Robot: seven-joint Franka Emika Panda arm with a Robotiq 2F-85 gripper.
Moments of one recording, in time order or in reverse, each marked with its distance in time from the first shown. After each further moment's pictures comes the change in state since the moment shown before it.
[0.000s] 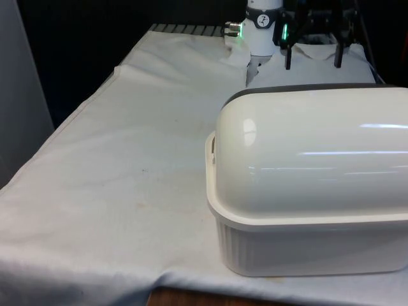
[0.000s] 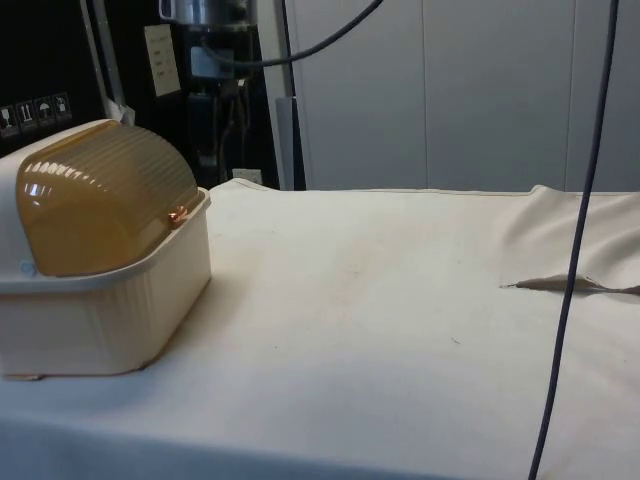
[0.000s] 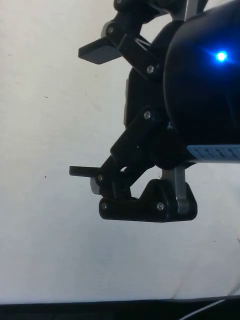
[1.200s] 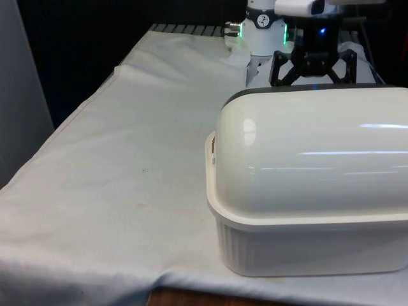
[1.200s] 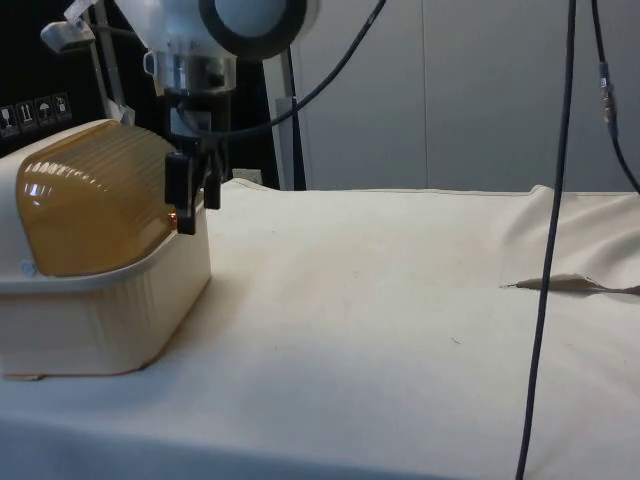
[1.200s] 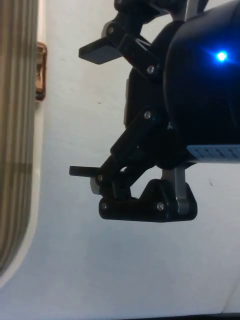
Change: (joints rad) arm -0.002 0.187 -0.009 0.081 0.003 0.155 0.002
